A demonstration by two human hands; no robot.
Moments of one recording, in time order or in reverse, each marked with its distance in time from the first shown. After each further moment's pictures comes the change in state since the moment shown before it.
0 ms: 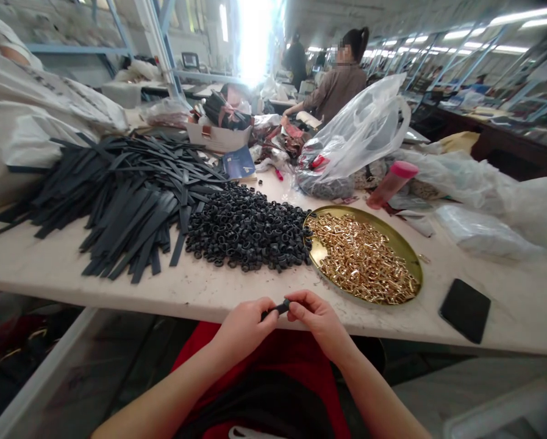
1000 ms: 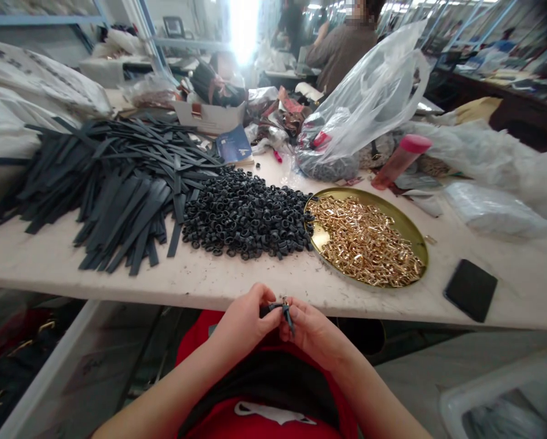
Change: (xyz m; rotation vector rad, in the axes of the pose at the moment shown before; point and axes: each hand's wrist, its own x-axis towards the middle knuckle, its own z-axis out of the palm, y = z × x) left_hand -0.008 0.007 -0.003 -0.120 0.011 -0.138; right_hand -0.019 0.011 0.023 0.541 -0.229 0.349
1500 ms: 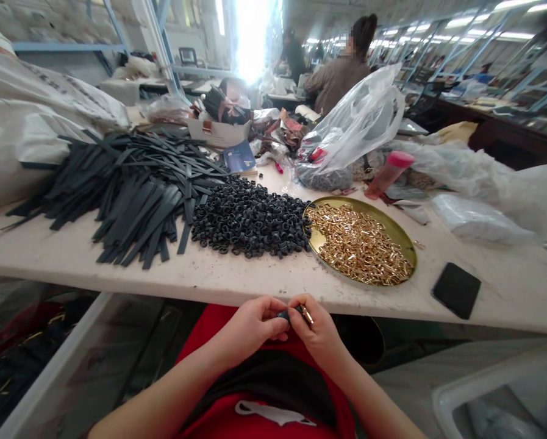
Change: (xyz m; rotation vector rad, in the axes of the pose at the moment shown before) left_hand -0.032 0.004 0.011 -0.645 -0.269 -0.061; right_hand -0.028 0.009 0.001 -1.079 0.300 -0.567
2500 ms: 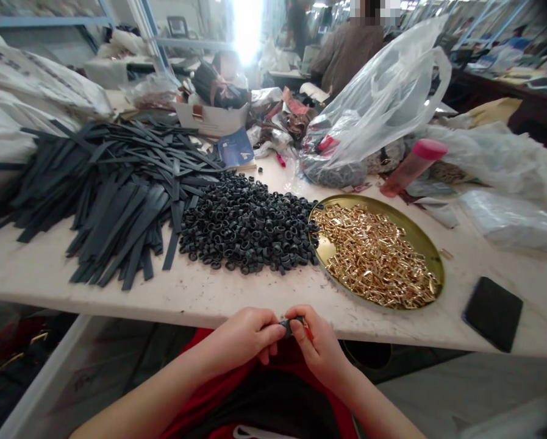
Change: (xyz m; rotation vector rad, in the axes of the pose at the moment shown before) left_hand 0.046 0.027 -0.034 0.480 -0.145 -0.130; right_hand 0.041 0.027 -0.003 -0.137 -0.086 -0.073
